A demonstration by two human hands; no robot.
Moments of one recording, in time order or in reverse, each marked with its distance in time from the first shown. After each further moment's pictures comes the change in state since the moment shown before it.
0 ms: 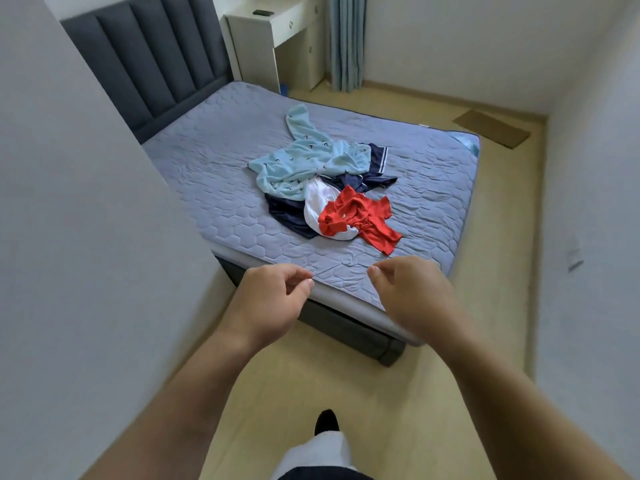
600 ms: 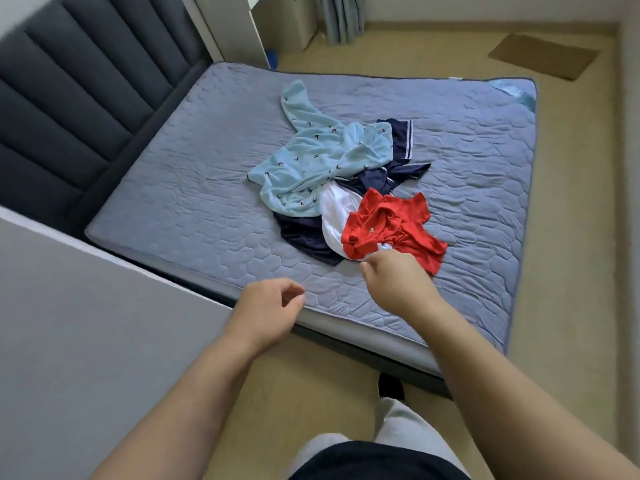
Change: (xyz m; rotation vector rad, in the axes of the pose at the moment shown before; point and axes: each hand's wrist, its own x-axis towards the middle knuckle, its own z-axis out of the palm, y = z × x) left_hand 0.325 -0.081 -0.005 0.263 -0.287 -0.142; right_hand 0.348 0.017 0.085 0.119 -0.220 0.140
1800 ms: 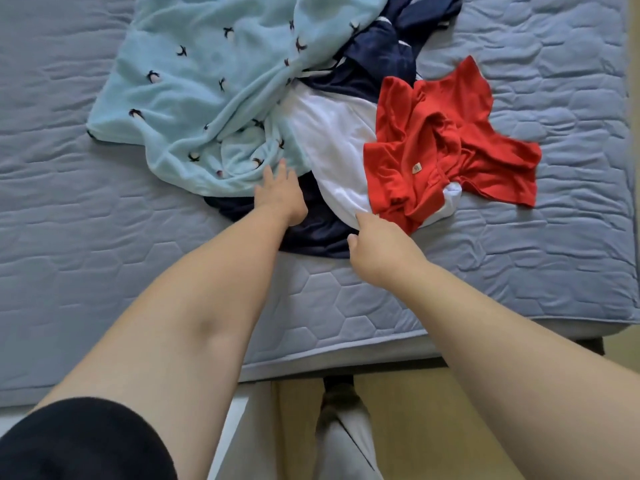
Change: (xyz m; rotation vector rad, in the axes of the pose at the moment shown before) left_hand 0.633 -0.273 0.227 0.631 -0.557 0.187; right_hand 0.441 0.017 0.302 0.124 -0.172 0.632
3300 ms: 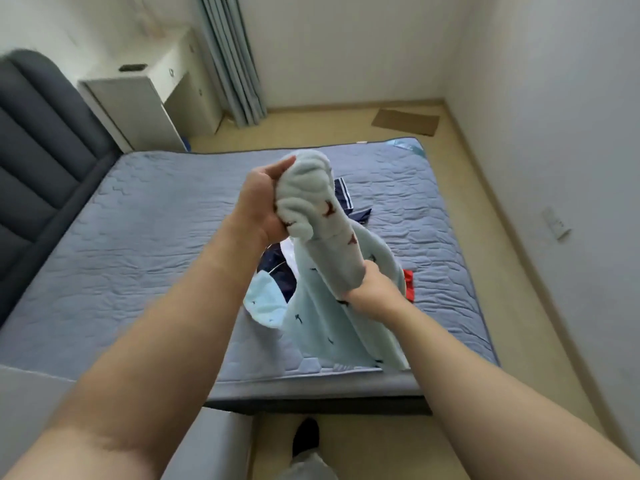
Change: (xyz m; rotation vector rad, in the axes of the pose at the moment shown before) left_hand -0.606 0.173 -0.262 -2.027 -0.256 0.627; right_hand -0.432 0.094 -0.166 0.325 0.243 -0.207
